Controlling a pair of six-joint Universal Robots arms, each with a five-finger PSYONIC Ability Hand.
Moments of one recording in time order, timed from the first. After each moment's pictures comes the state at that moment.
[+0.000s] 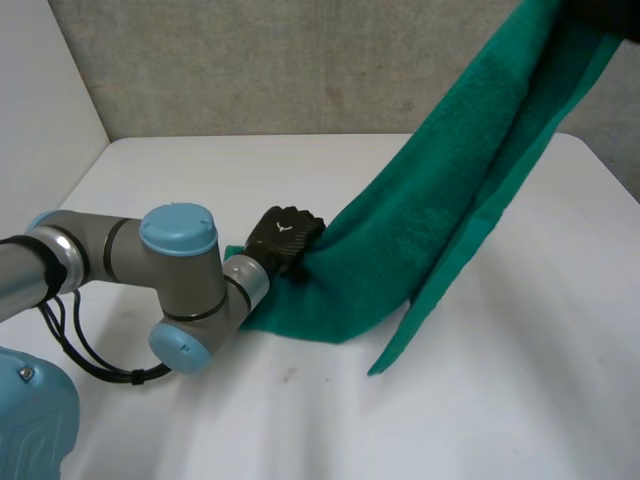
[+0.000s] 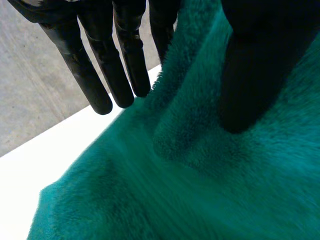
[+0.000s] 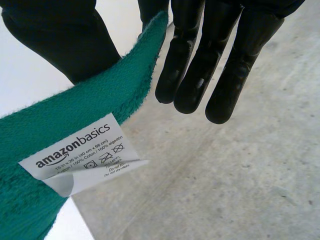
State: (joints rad) left arm 4.17 -2.44 -1.14 3.39 -1.36 3.36; right arm 1.51 -1.91 1.42 -0.01 0.75 3.15; left_hand 0.81 0.75 0.75 0.76 0.58; right_hand 0.98 1.17 1.18 1.19 0.98
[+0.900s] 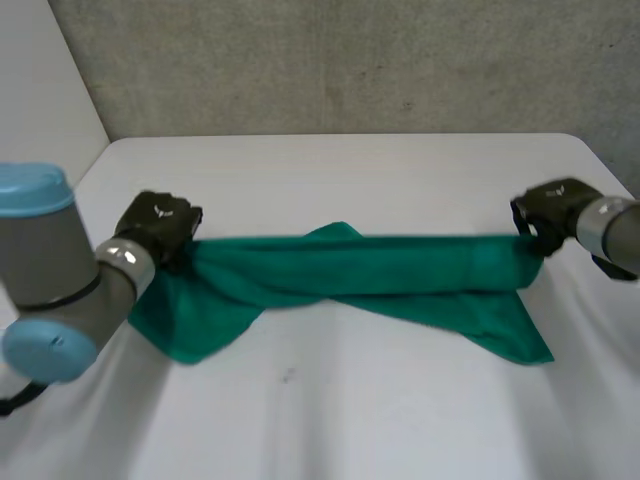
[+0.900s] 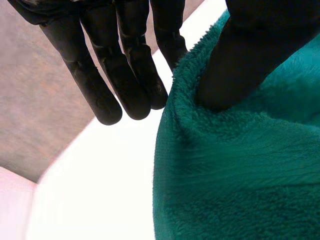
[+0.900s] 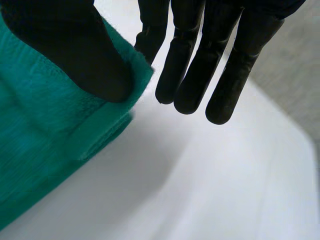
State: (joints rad) left arm 4.40 -2.04 -1.48 3.26 -1.52 3.70; right arm 1.68 -0.97 1.10 0.35 1.36 2.54; left_hand 1.14 1.20 1.19 1.19 0.94; right_hand 0.98 1.17 1.18 1.19 0.99
